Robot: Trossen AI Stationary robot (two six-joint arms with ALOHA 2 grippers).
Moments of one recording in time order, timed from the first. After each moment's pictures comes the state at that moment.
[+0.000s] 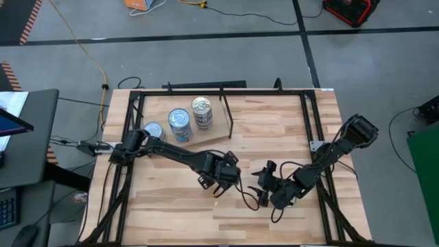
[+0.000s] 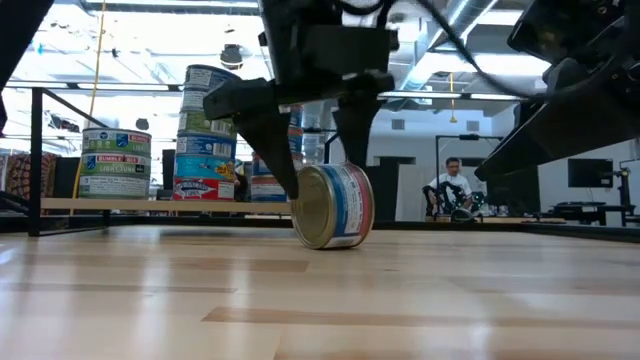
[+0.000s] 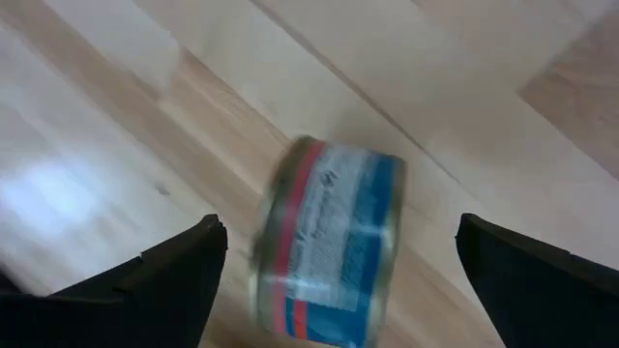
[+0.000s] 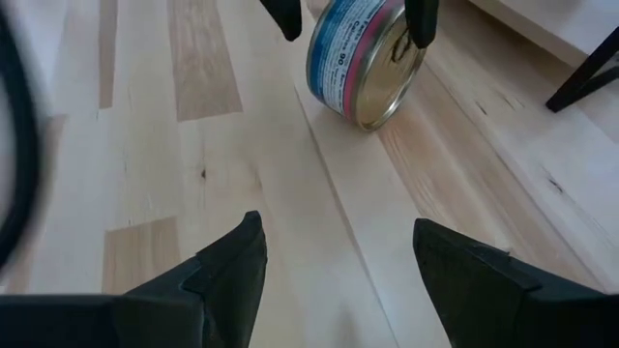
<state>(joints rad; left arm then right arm) -0.25 2.11 1.78 -0.93 -0.35 0.71 0.67 1.56 0.67 0.01 0.76 0.66</state>
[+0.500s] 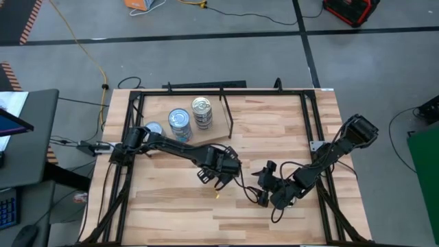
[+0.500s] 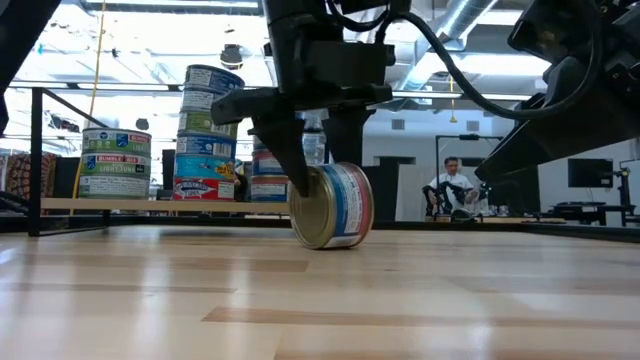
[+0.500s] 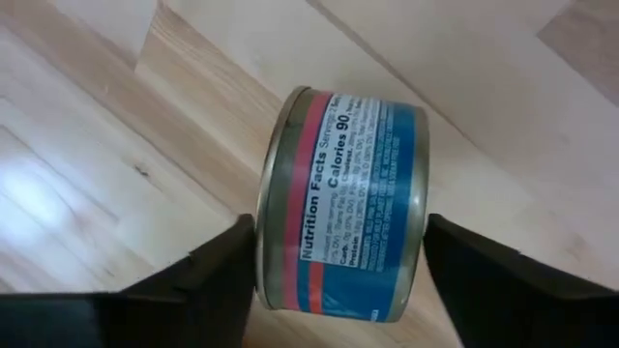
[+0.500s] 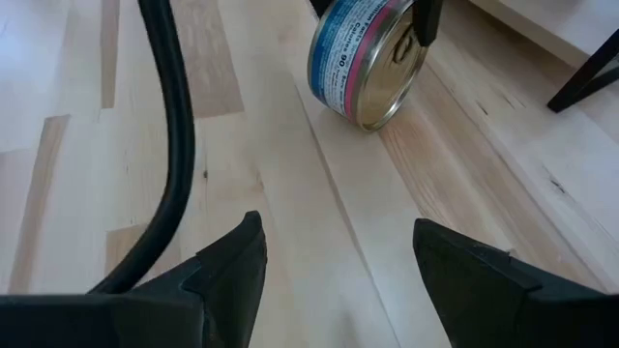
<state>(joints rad) -0.19 2.11 1.78 -0.98 -0.29 0.77 0.67 1.56 0.67 0.01 0.76 0.66</state>
